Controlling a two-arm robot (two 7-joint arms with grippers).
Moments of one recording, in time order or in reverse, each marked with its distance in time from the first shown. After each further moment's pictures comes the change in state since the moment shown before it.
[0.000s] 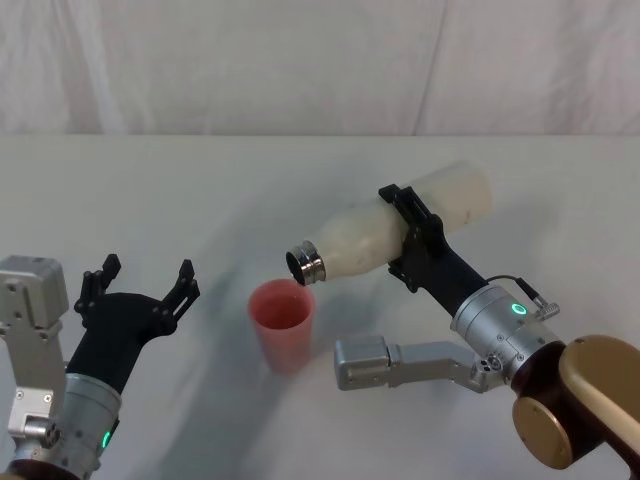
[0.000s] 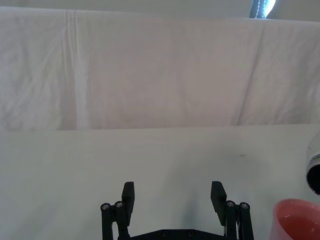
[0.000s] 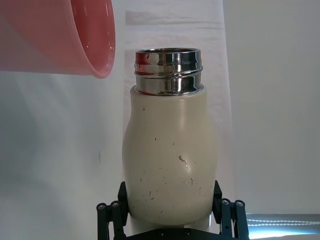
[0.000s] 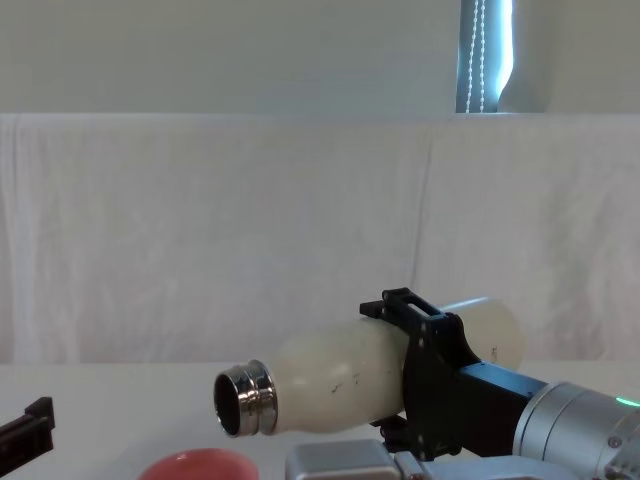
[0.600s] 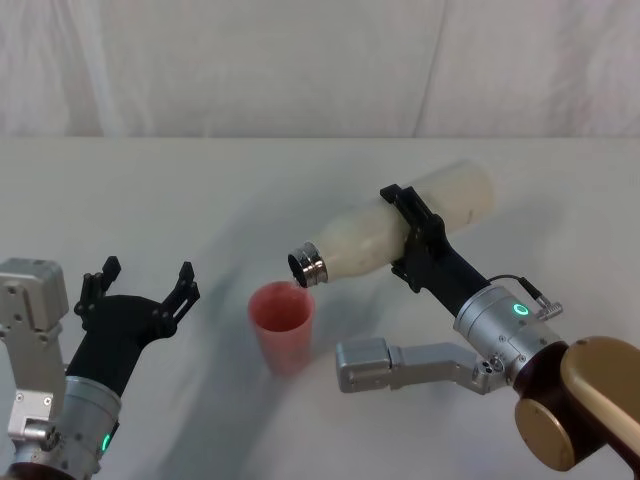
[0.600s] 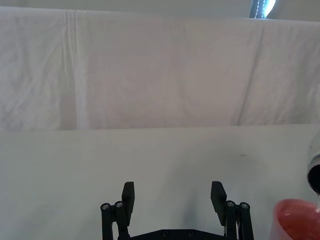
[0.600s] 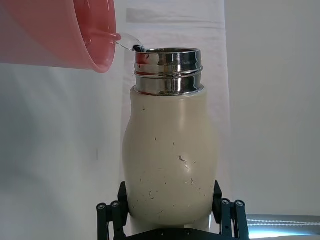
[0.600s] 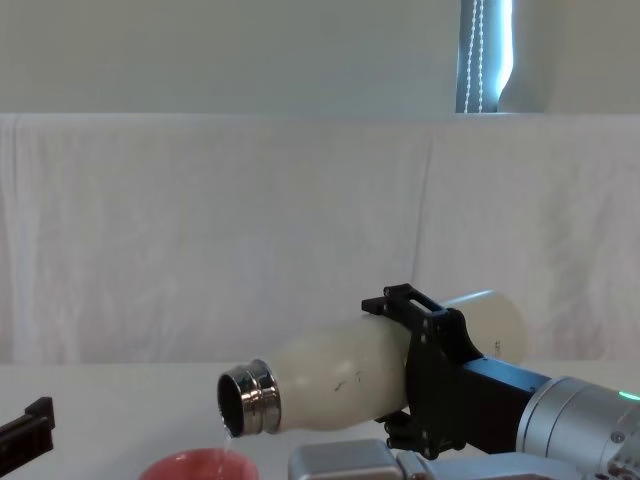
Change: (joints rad) left arm 0.000 0.000 0.000 0.000 0.000 0.000 0.000; right arm 0.003 0.010 -0.005 -0.011 -0.017 0.011 0.008
